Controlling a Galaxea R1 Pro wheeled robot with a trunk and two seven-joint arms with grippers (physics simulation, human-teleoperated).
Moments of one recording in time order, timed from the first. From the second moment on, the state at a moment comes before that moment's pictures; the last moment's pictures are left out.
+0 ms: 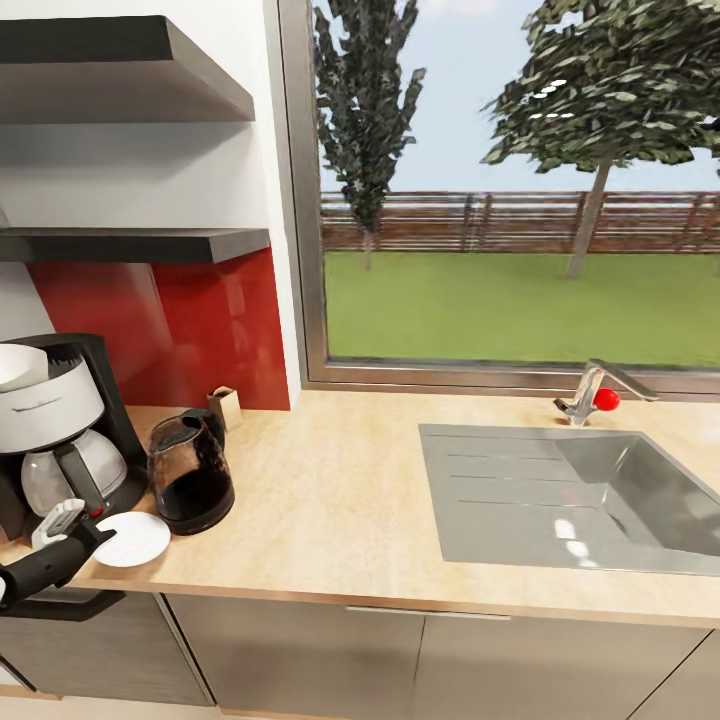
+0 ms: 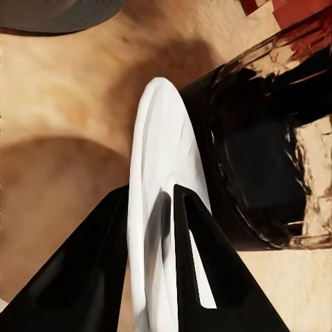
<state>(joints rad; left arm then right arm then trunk) -0.51 0.37 0.60 -0.85 0.52 0.77 -0.37 -0.28 -0.03 0.06 -0.02 0.10 -0.02 0.01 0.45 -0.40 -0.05</state>
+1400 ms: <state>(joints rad) -0.51 0.37 0.60 -0.85 0.52 0.77 -0.37 -0.28 -0.03 0.06 -0.02 0.10 -0.02 0.01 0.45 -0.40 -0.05</state>
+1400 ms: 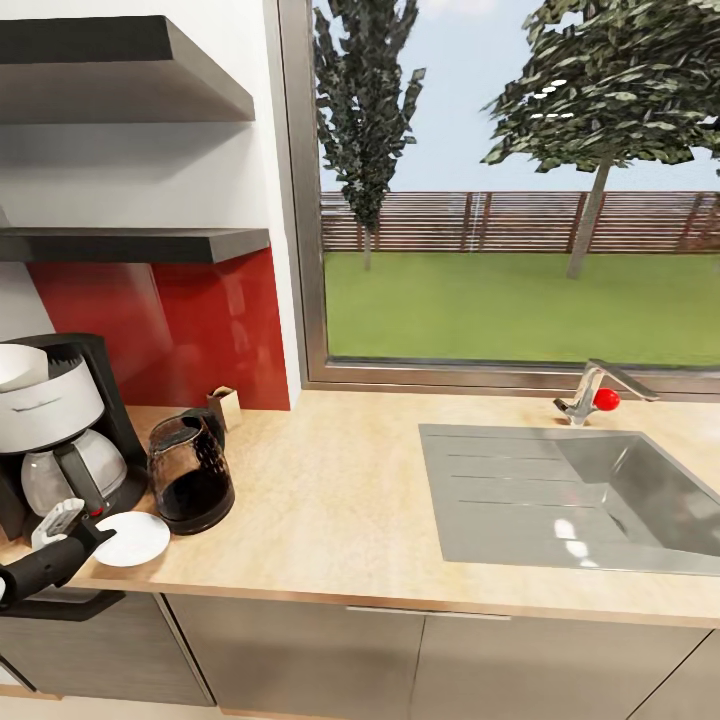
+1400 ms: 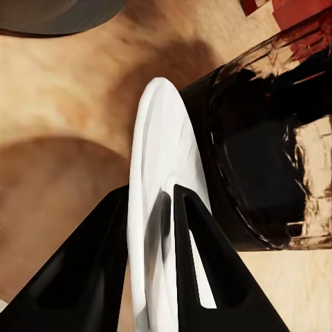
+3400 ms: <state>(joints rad) -0.49 0.37 0.59 -0.85 0.51 0.77 -0.37 -0.28 0.05 0.05 -0.04 0.10 -0.02 0.01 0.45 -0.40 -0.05</state>
